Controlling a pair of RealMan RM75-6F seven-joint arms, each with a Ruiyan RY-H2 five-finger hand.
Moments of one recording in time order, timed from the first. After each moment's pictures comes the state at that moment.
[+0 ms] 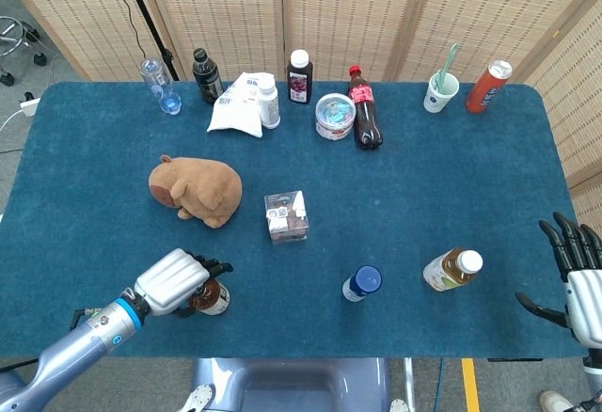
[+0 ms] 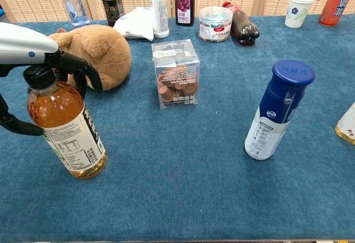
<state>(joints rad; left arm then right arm) -0.70 -0.95 -0.02 -2.16 1.26 0.78 0.45 0.05 -0.98 0.08 -1.73 -1.58 1.59 0.10</state>
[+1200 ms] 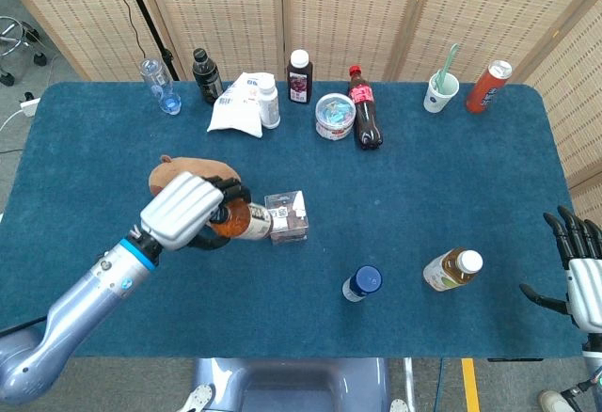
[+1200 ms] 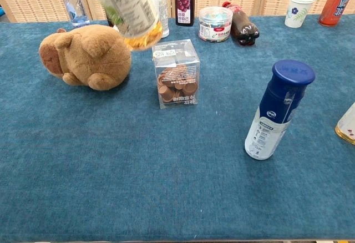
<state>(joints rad) -0.89 -0.88 -0.32 -2.16 0.97 0.91 0.32 0.09 -1.00 0.12 -1.70 -1.46 1.49 0.08</state>
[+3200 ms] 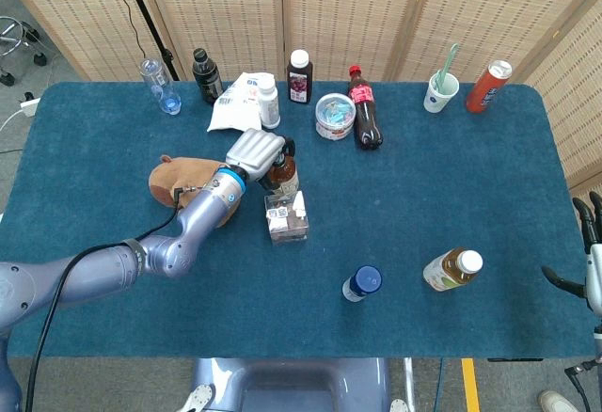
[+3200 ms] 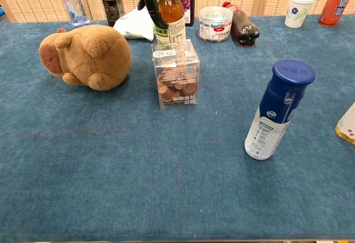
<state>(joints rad) -1.36 -1.44 -0.19 -1.31 0.49 0.64 0.39 0.10 -1.05 0.18 -1.62 -1.35 1.50 -0.01</state>
